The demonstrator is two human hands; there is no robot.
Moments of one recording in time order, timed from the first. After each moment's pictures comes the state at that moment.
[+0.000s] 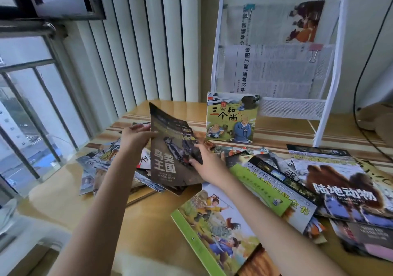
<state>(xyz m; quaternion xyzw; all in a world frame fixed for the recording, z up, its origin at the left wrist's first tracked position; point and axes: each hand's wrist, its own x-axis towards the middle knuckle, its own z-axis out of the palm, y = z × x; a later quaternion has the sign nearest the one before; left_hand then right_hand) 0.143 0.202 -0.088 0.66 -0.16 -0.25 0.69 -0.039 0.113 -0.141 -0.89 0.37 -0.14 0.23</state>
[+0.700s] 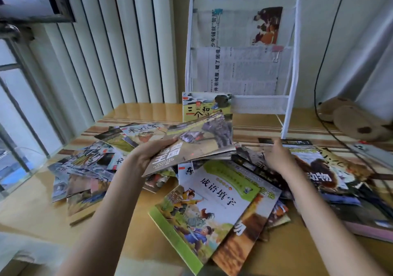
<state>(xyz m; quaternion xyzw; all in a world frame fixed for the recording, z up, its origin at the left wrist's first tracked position) 0.048 0.189 -0.070 0.58 -0.23 -0.58 0.52 -0.230 0.032 -0.122 -0.72 0.63 -0.19 0.22</state>
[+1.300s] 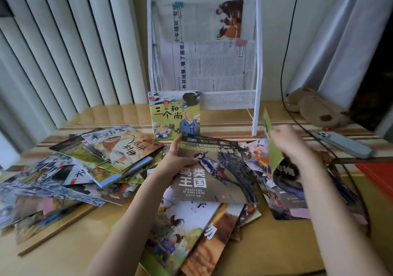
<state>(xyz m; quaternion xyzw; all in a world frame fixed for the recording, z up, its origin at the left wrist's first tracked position) -0.042 0.128 -0.119 0.61 -0.37 -0.49 0.50 -0.299 0.023 -0.077 -0.69 0.61 -0.30 0.26</state>
